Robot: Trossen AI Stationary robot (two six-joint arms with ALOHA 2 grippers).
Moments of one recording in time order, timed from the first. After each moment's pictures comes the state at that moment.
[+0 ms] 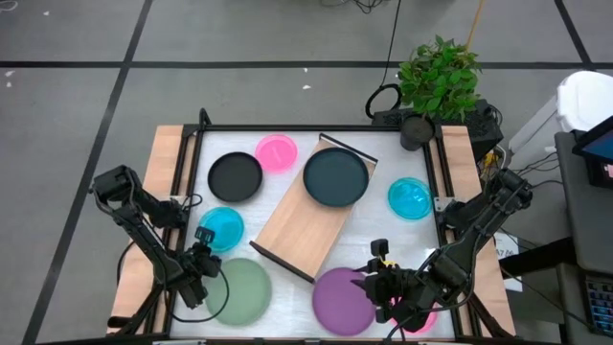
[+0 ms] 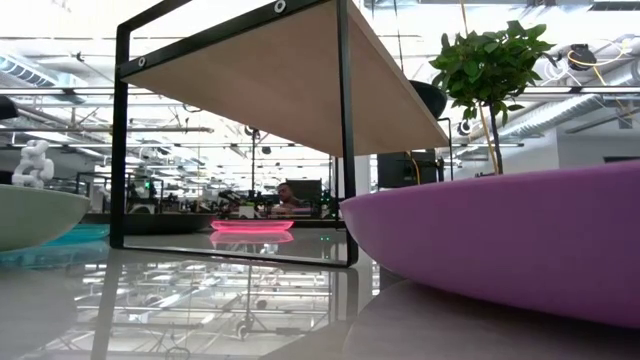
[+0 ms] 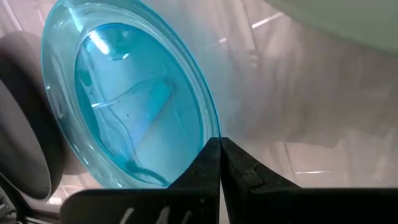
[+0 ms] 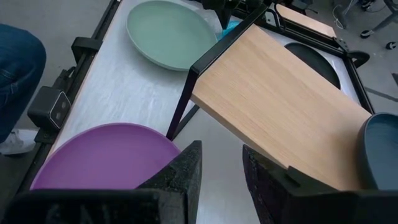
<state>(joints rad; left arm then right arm) -1.03 1.57 0.74 -1.06 -0.29 -0.69 0.79 1.56 1.40 -0.77 0.70 0.35</state>
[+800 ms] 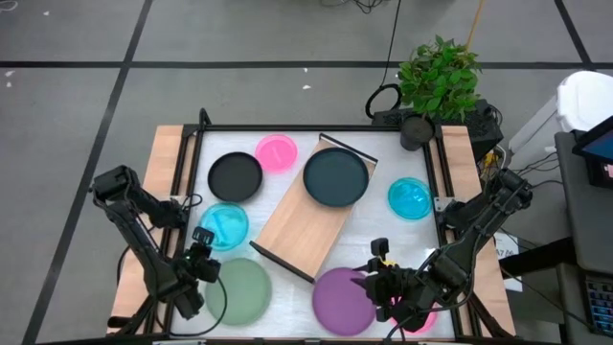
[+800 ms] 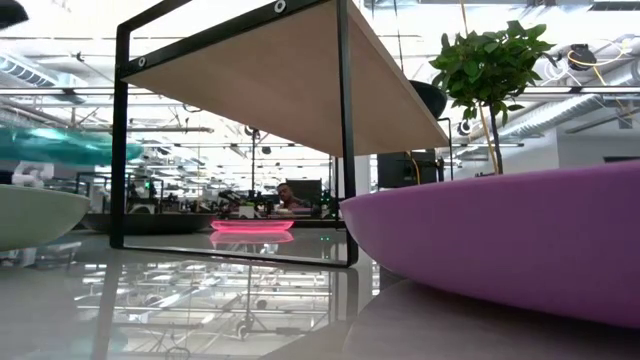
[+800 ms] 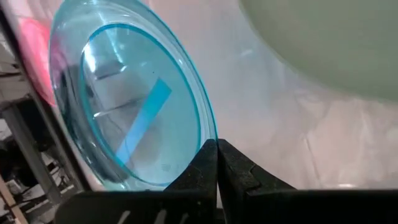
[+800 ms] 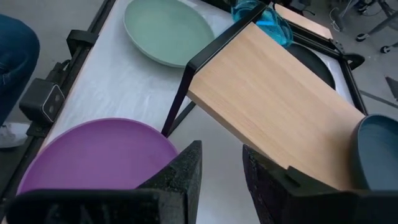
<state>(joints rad) -1.03 1.57 1.03 -1.41 -0.42 -0.69 0.79 1.56 1.40 -0.79 0.71 0.33</state>
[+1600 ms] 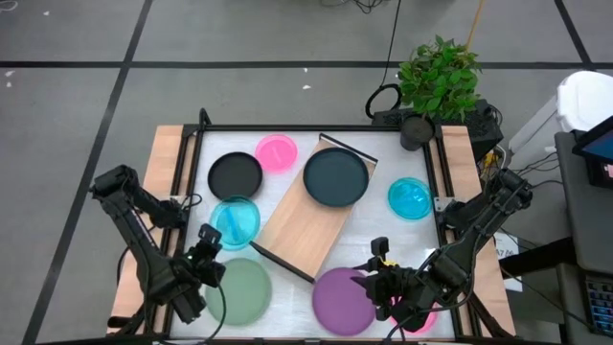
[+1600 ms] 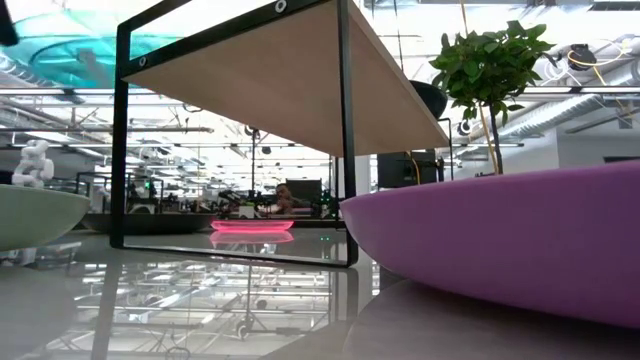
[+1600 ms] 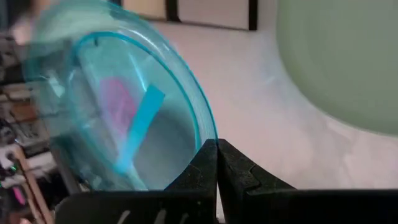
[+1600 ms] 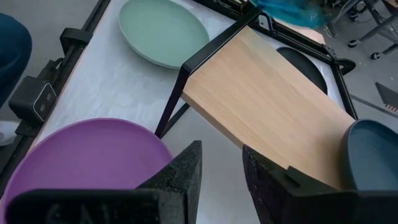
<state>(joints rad) -0.95 1.57 1.31 -1.57 -0.59 -0.48 0.79 1.56 1.40 -0.79 0.74 0.30</state>
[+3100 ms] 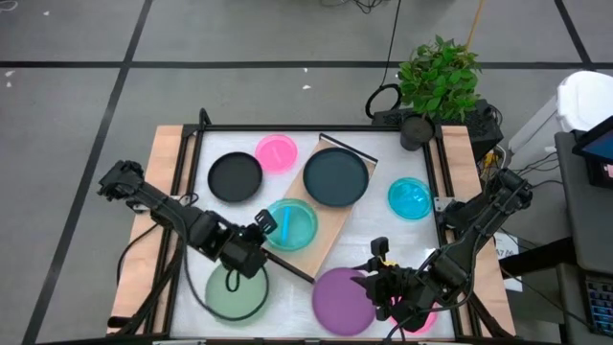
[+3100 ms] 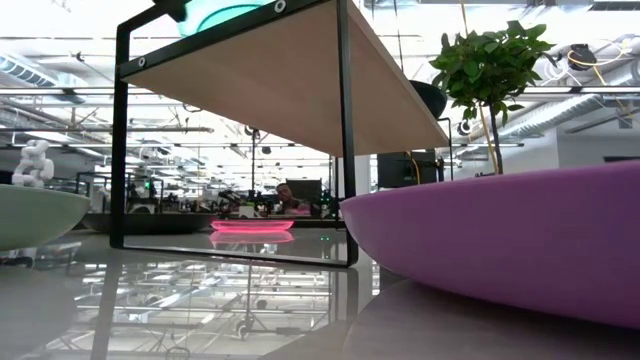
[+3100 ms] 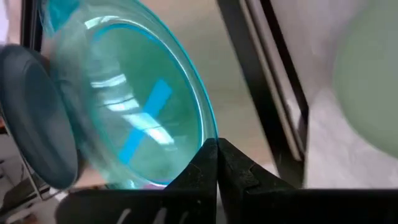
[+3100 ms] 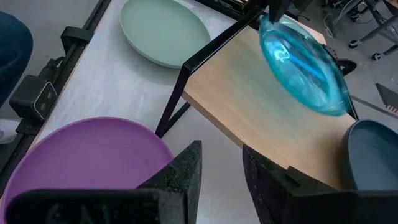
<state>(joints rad) -0.52 1.57 1.48 -1.15 -0.42 0.52 0.79 1.56 1.40 -0.79 0.73 0.30</state>
